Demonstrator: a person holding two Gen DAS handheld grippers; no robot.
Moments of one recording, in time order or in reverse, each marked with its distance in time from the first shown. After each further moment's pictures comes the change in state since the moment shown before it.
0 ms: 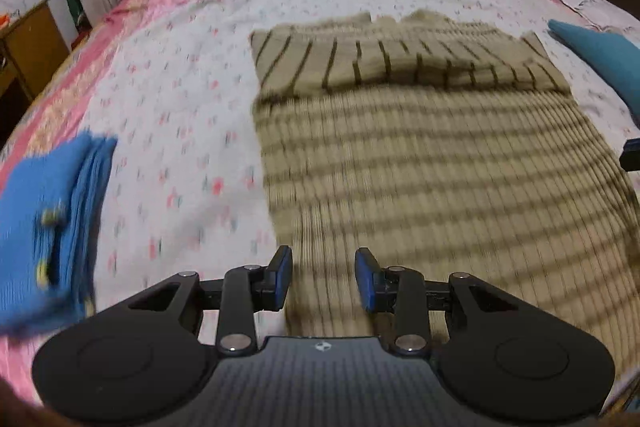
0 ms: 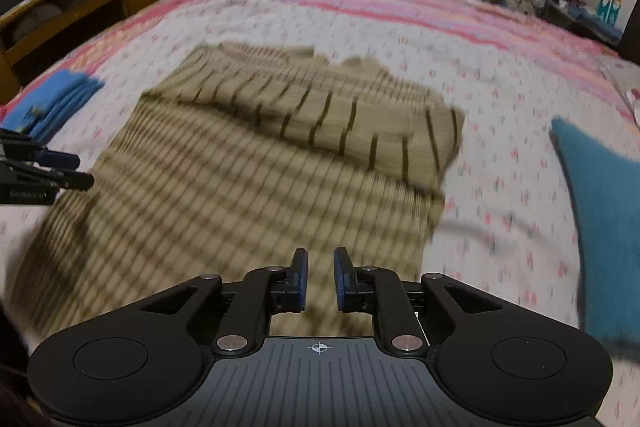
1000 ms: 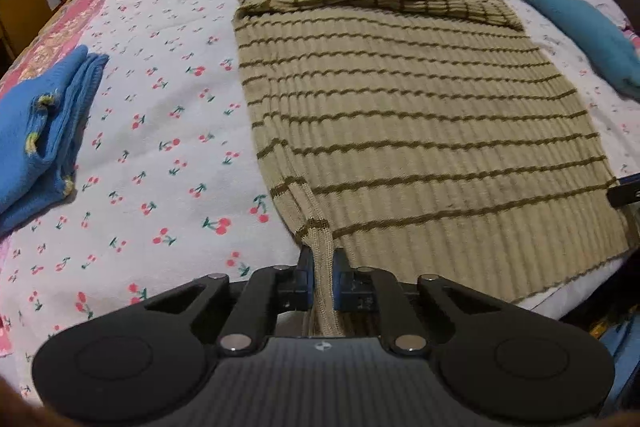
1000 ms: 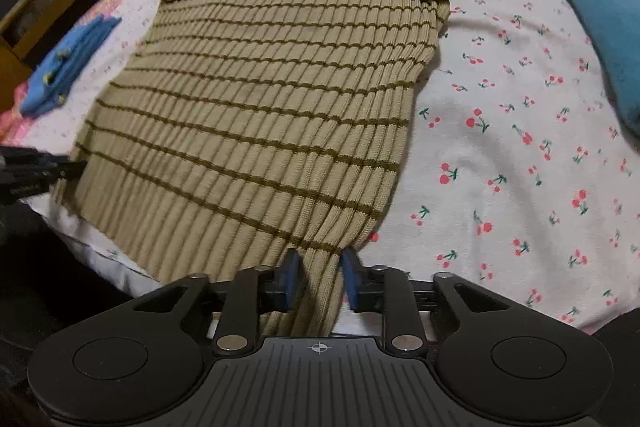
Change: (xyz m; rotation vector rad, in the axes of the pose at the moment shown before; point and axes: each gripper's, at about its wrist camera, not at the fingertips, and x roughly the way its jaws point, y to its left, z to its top) left arm -0.029 -0.009 -0.071 -0.013 0.073 -0.093; right arm -0.015 -0.002 -0.092 0.209 0.207 0.152
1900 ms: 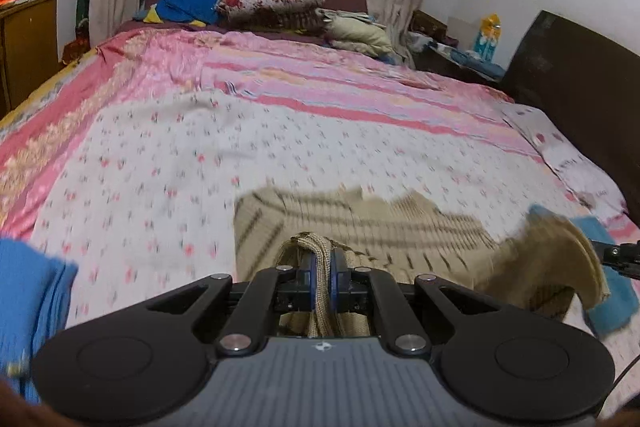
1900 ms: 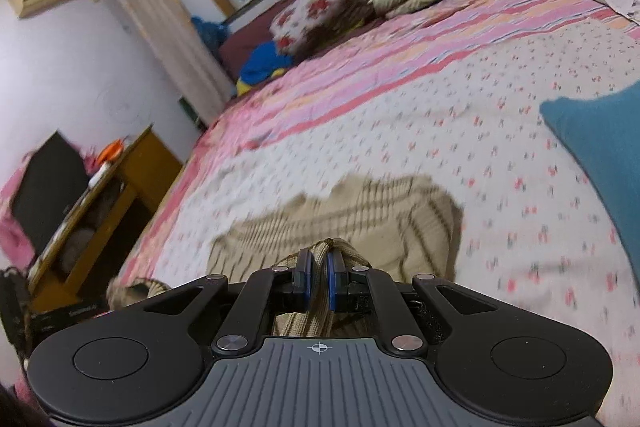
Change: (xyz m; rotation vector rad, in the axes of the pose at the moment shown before) left arm 0.011 0.061 0.216 -0.209 -0.356 -0.097; right arm -0.036 -0.078 0.191 0.317 -0.508 0.191
